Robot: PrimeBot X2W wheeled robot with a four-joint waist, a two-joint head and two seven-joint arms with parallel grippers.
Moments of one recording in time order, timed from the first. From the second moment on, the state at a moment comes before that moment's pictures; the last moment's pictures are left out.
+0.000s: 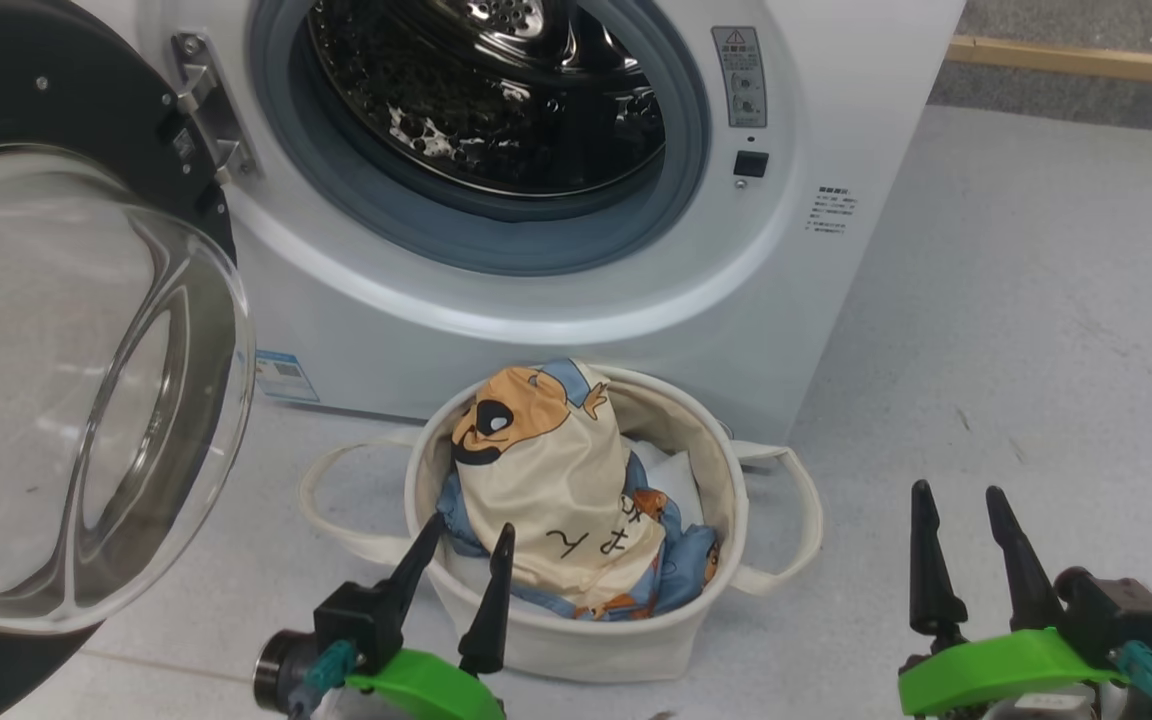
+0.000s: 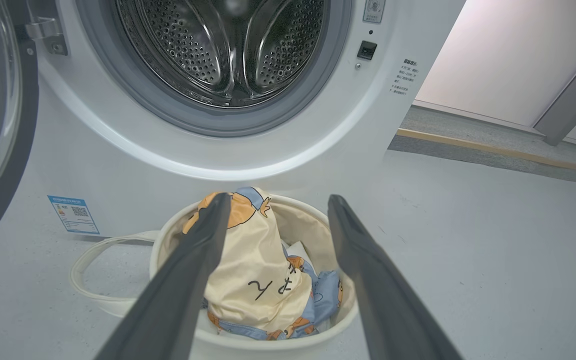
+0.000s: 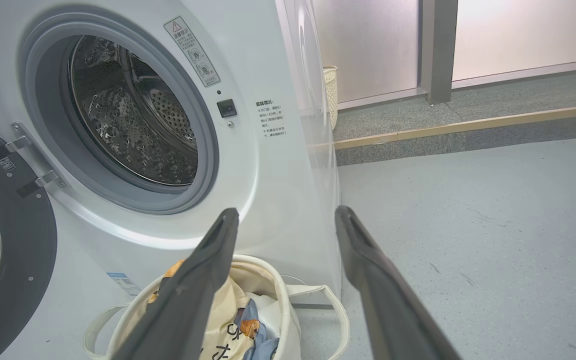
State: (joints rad) left arm -0.22 0.05 -0.40 0.45 -0.32 0.01 -0.26; right arm 0.01 -0.04 0.05 0.15 0.28 0.13 -0.25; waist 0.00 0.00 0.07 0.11
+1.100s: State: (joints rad) left arm -0.78 0.04 -0.66 1.02 -0.36 0.11 -0.26; right arm -0.20 -0.04 0.06 0.07 0.23 0.13 -0.25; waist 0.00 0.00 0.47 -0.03
